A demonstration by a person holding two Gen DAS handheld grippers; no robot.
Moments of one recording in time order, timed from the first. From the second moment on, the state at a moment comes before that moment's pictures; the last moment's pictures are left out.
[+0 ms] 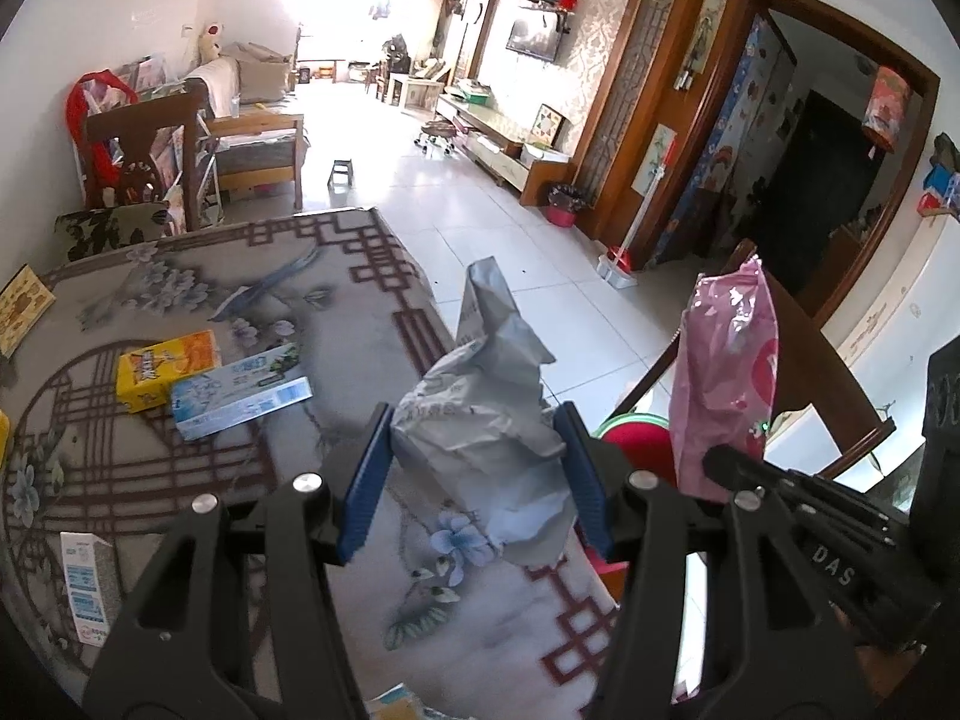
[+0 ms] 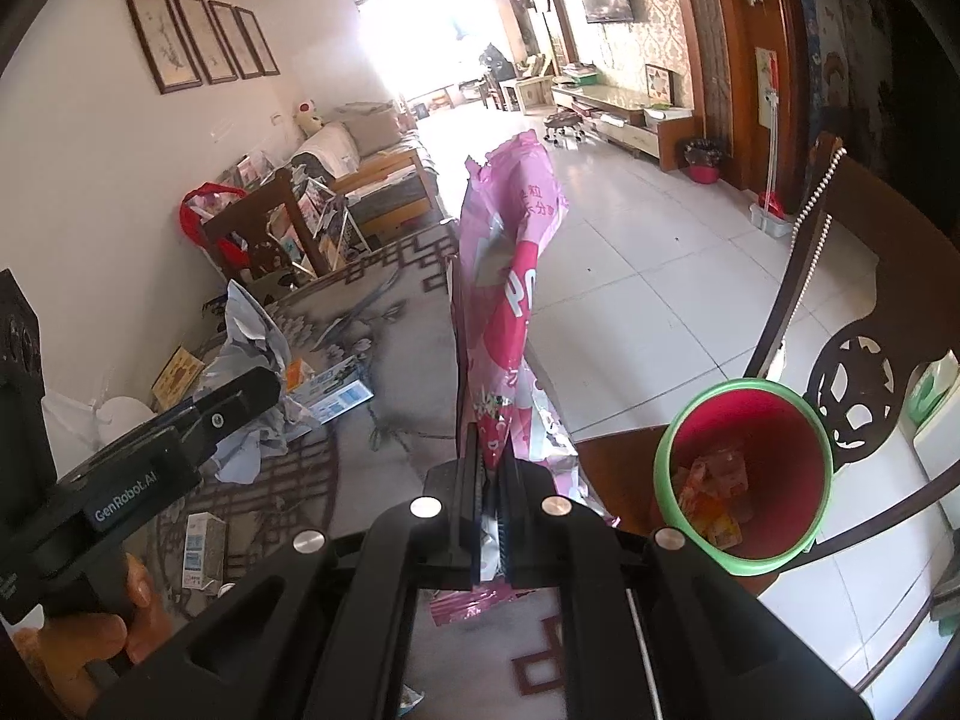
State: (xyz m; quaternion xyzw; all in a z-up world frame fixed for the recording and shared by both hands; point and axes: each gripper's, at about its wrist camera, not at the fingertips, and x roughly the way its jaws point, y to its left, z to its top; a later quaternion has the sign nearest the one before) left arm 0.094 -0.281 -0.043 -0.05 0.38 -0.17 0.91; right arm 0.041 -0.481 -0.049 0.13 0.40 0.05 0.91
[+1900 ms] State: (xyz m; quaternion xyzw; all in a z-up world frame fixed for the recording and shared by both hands) left arm 0.179 -0.536 -0.117 0.04 0.44 -0.38 0.82; right arm 0.047 -0.695 -0.155 0.22 0.46 -0.17 0.84
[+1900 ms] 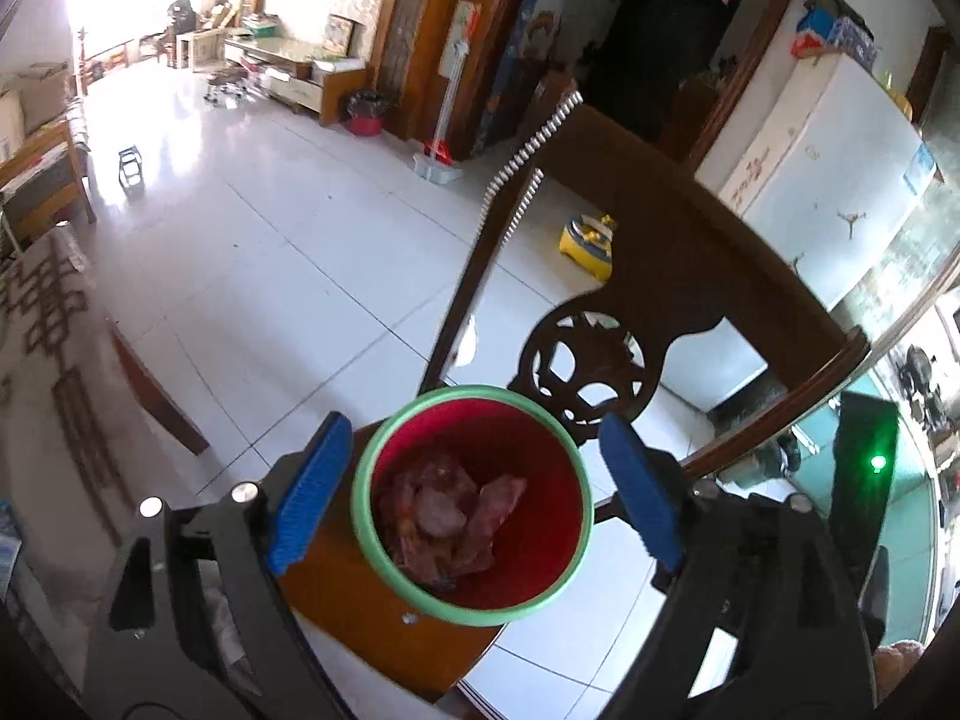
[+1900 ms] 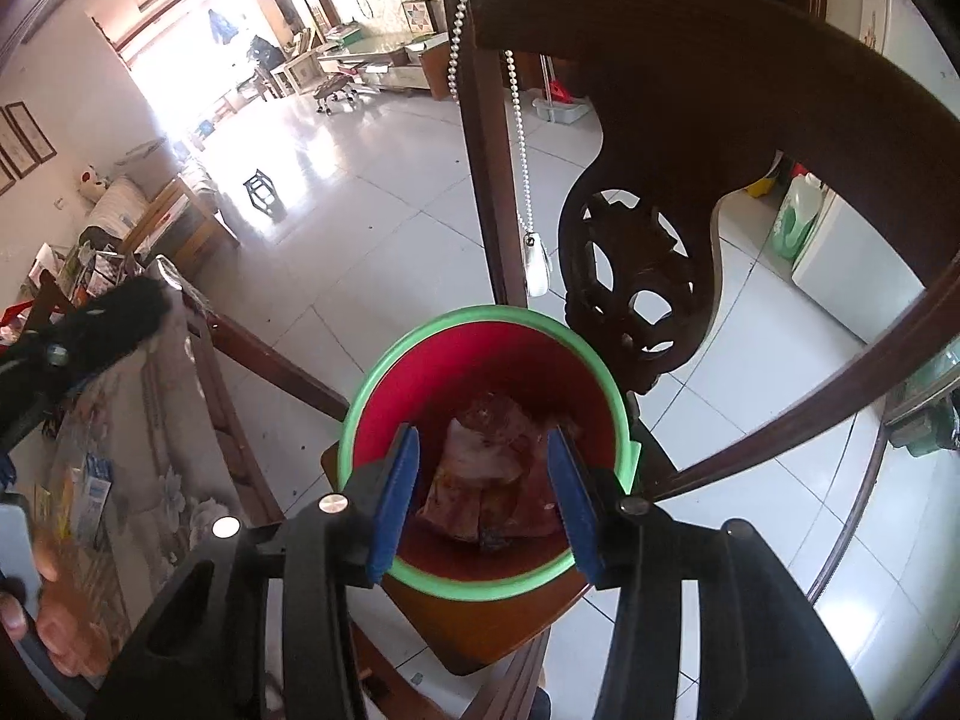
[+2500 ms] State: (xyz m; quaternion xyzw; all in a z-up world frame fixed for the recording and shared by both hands) left arm 0.099 -0.269 -0.053 -0.02 0.39 -0.21 0.90; right arm 0.034 -0.499 -0.101 0.13 0.48 0.01 0.87
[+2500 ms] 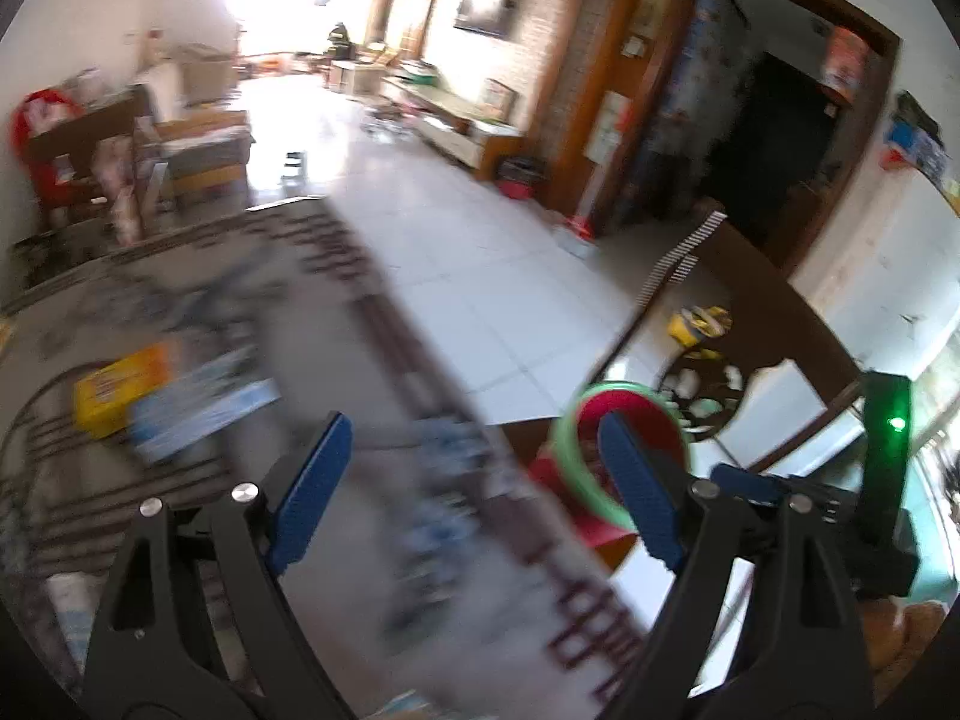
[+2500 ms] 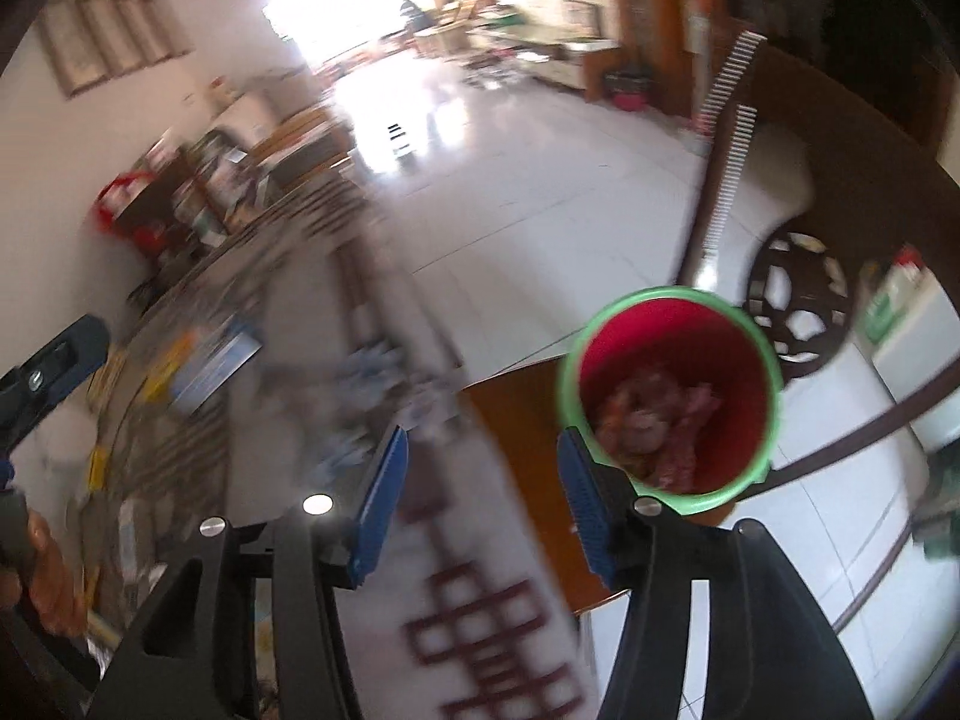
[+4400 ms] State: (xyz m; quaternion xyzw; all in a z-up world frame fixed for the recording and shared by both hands) left arm 0.066 0.032 -0.219 -0.10 0.54 0.03 0.84; right arm 0.021 -0.219 -0.145 0.05 0.56 0.16 0.81
